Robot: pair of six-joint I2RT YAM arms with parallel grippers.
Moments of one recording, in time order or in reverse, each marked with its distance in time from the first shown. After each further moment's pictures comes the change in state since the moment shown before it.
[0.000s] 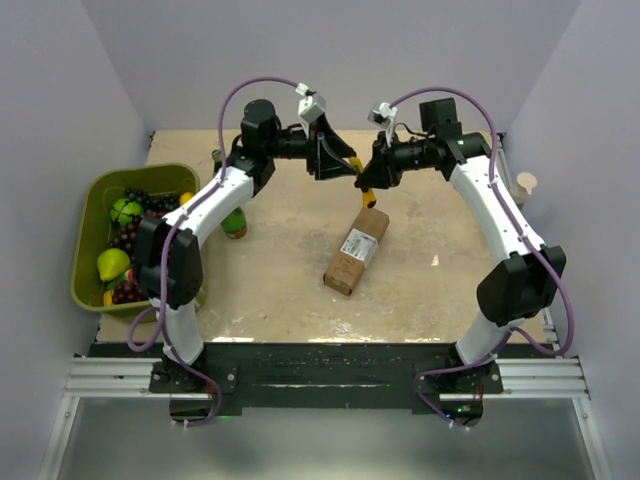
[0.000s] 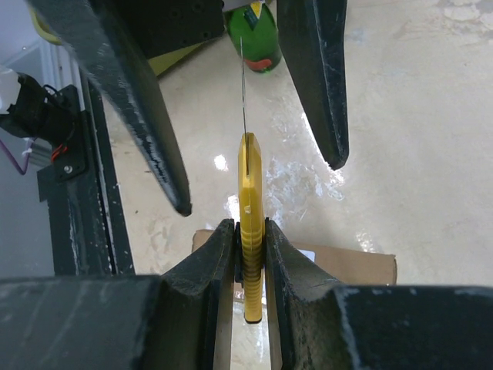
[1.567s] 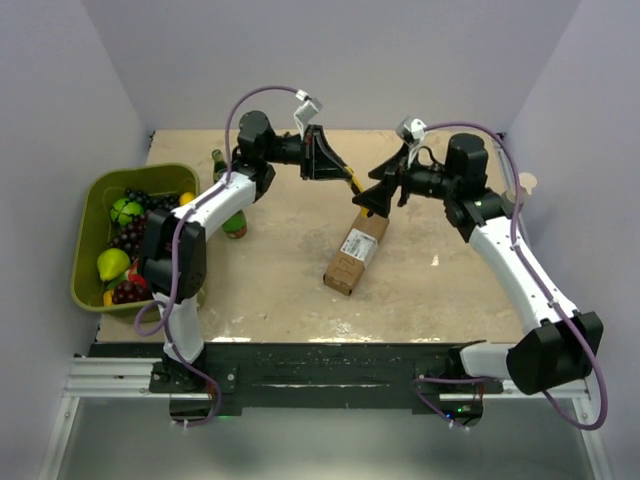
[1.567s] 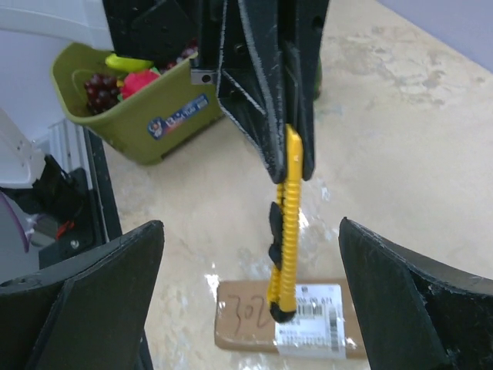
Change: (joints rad) left arm 0.018 0.050 -0.070 0.307 0.151 -0.402; right arm -0.002 -0.409 -0.537 0.637 0.069 0.404
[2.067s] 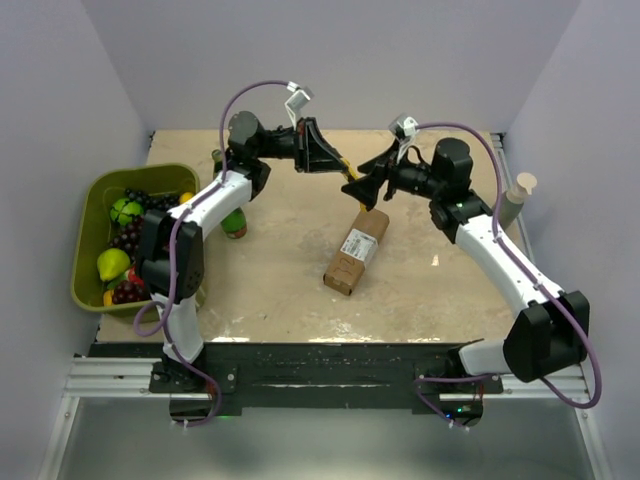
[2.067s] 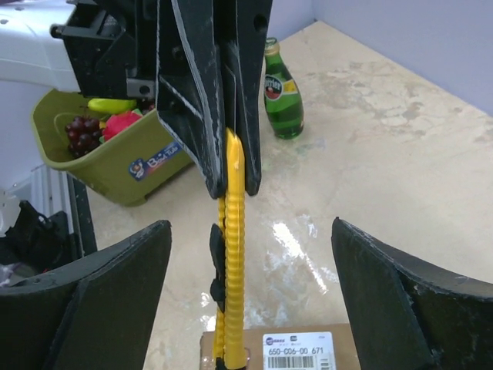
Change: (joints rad) left arm 0.028 -0.009 0.000 0.178 -0.019 -0.267; right arm 0.058 0.067 -0.060 0.290 0.108 0.136
